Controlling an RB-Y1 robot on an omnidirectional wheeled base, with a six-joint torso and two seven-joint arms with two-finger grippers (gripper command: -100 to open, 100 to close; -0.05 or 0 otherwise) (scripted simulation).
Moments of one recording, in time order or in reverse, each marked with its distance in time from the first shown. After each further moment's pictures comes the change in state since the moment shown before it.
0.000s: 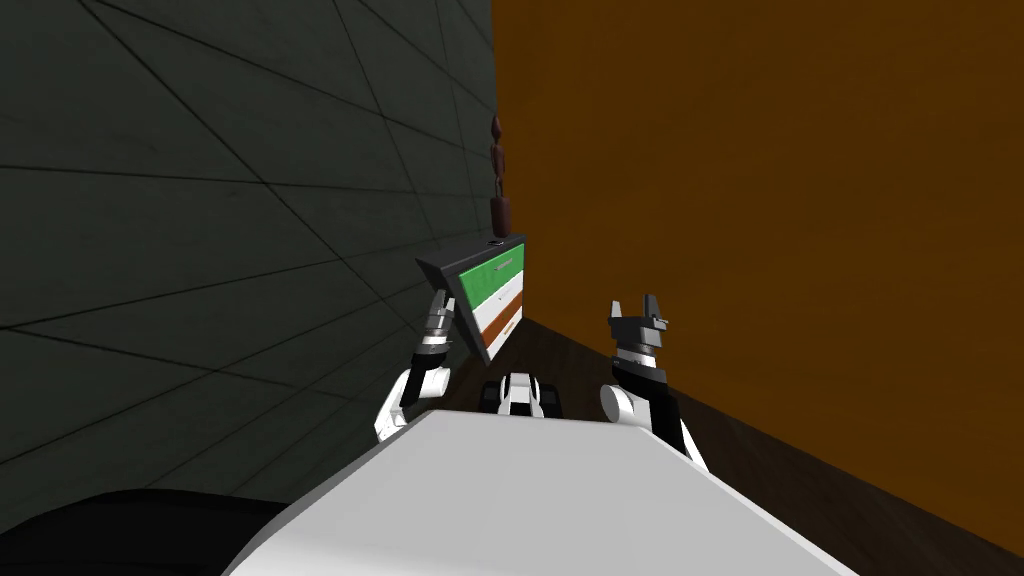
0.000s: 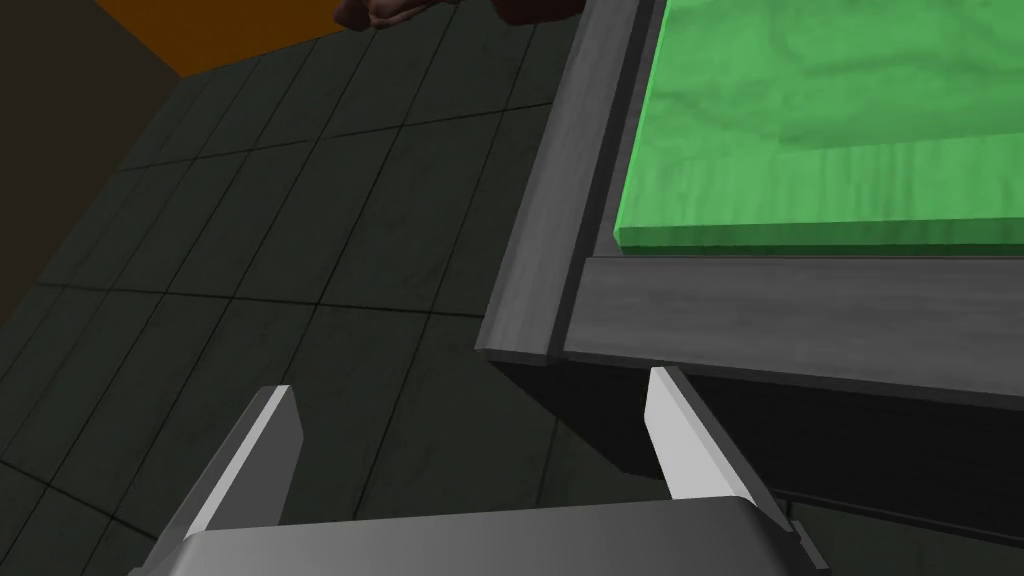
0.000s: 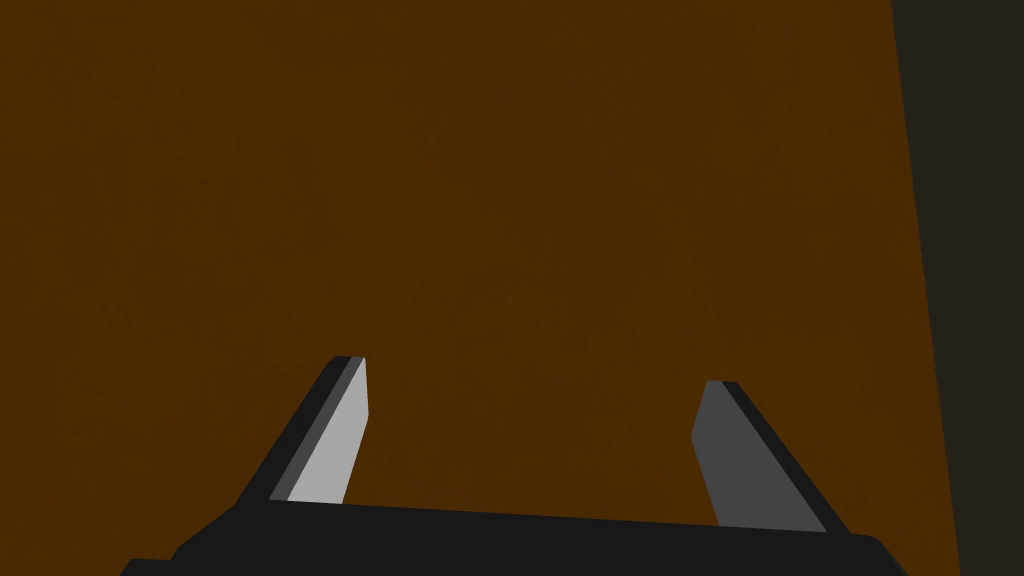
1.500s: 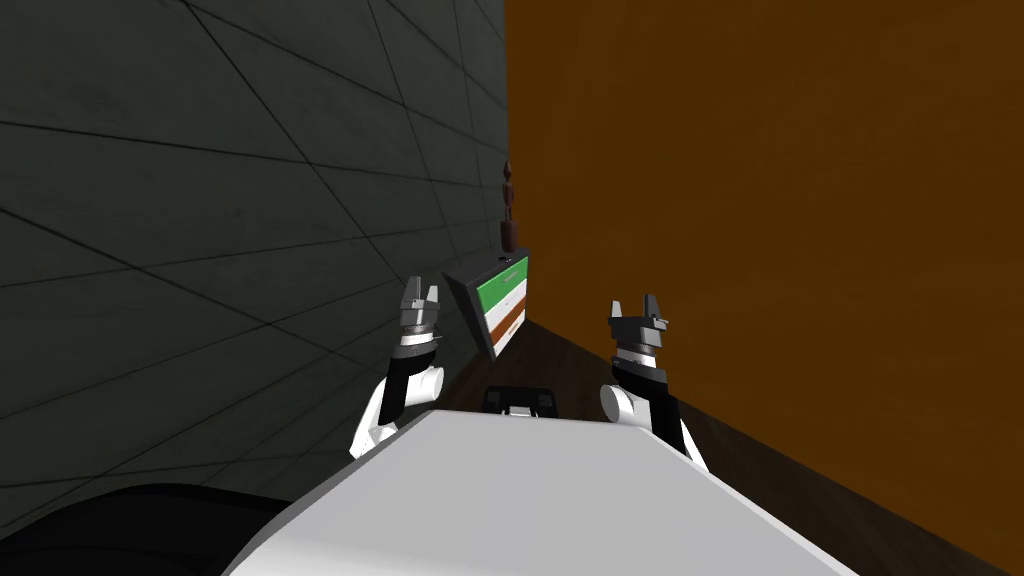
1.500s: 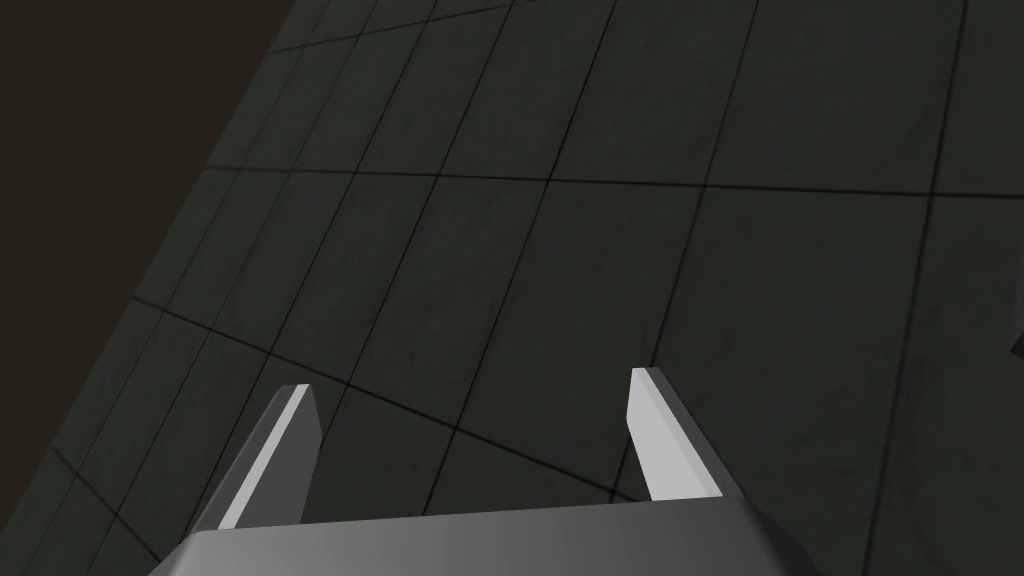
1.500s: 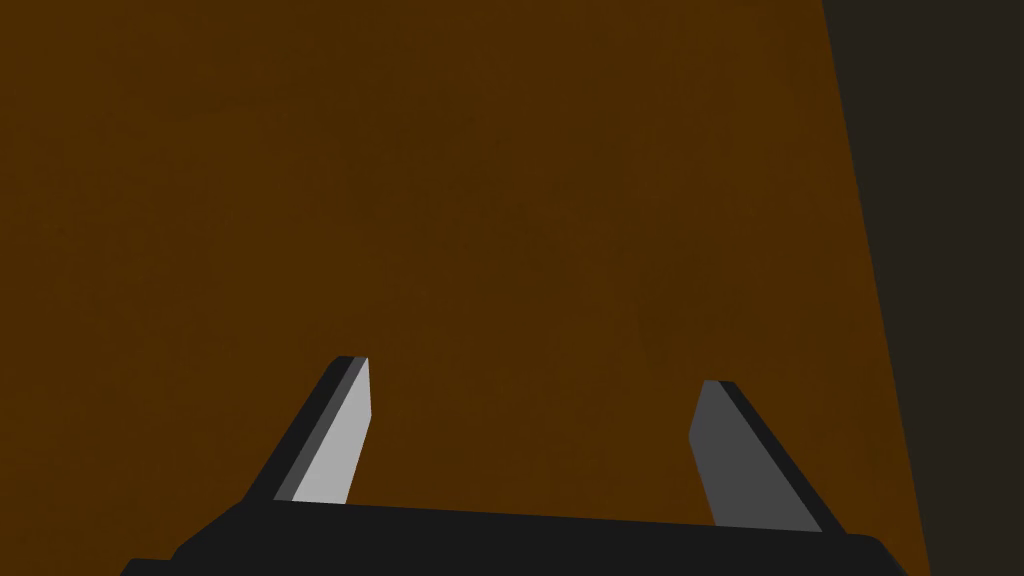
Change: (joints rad) left arm 0.065 -0.106 0.031 -0.267 -0.009 0.071 0.003; right arm 0.000 0.000 0.000 0.000 0.000 0.000 0.000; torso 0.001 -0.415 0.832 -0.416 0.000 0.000
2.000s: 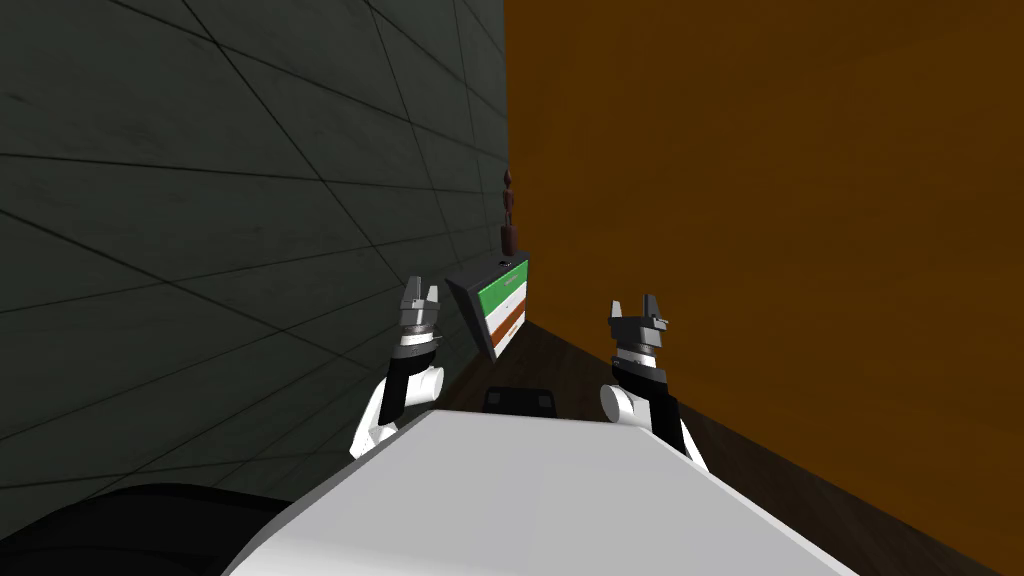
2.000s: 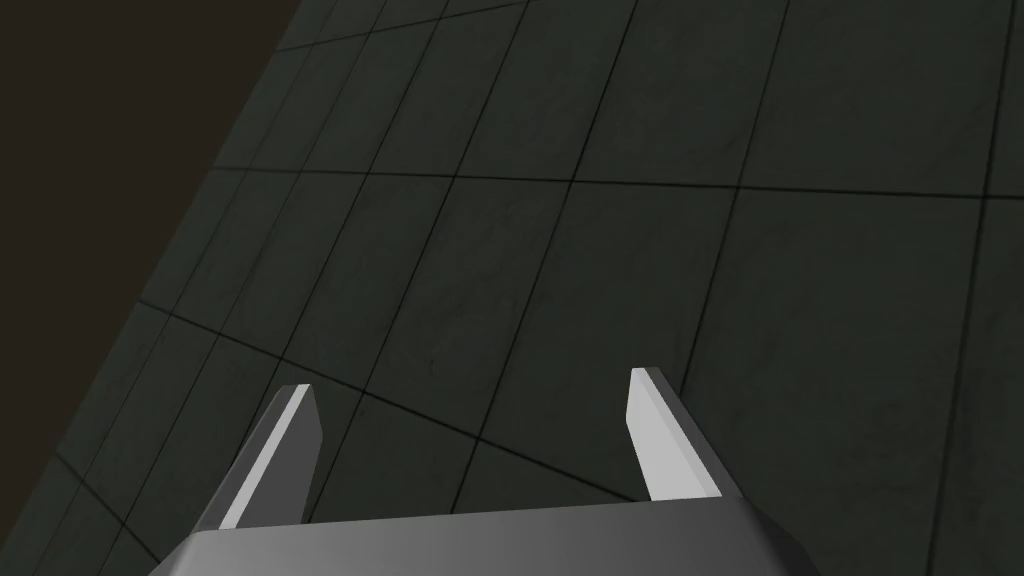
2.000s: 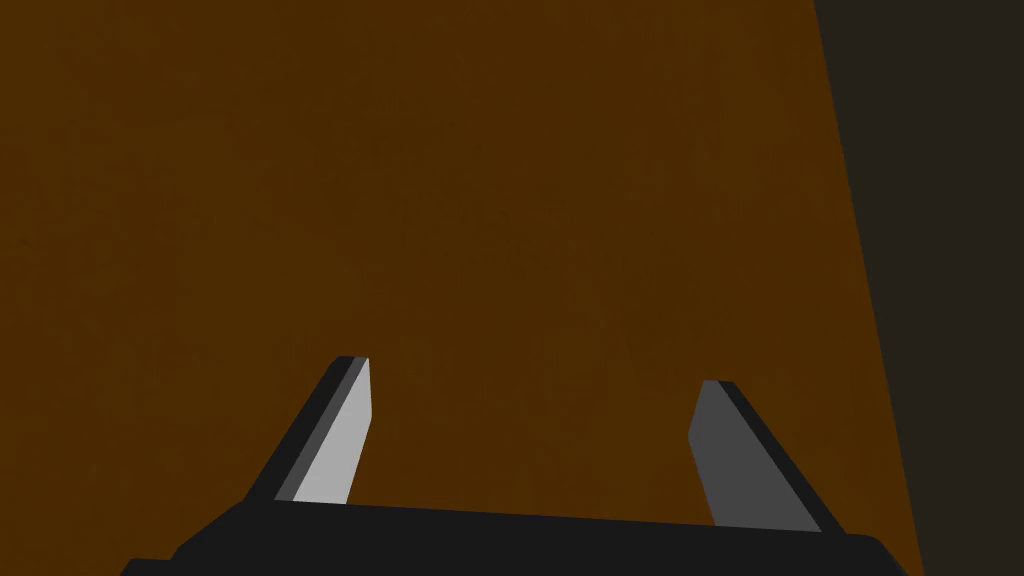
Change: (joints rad) left arm 0.000 0.000 0.000 0.000 0.000 0.000 0.000; right arm 0.000 0.000 0.000 0.000 0.000 0.000 0.000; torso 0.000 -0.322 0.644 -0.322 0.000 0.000
